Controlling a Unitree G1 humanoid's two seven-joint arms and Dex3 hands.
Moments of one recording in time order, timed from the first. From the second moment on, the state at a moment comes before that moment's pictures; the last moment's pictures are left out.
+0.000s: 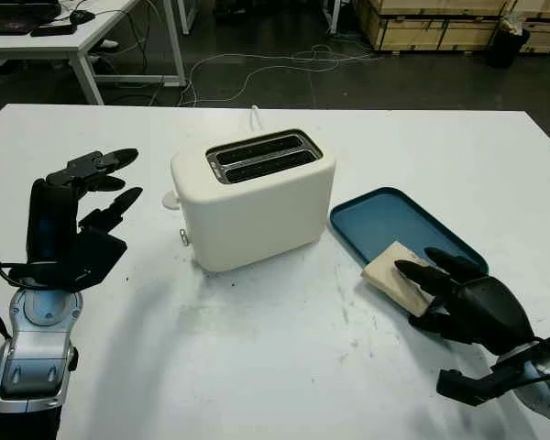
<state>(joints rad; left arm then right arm) -0.09 0.20 0.06 -0.31 0.41 0.10 0.12 -0.04 -0.87 0.15 0.65 -0.77 -0.70 -0.50</state>
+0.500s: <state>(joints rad) -0.09 0.20 0.06 -0.31 0.41 0.06 0.12 -0.04 -0.87 0.22 0.63 -0.85 -0.60 -0.70</state>
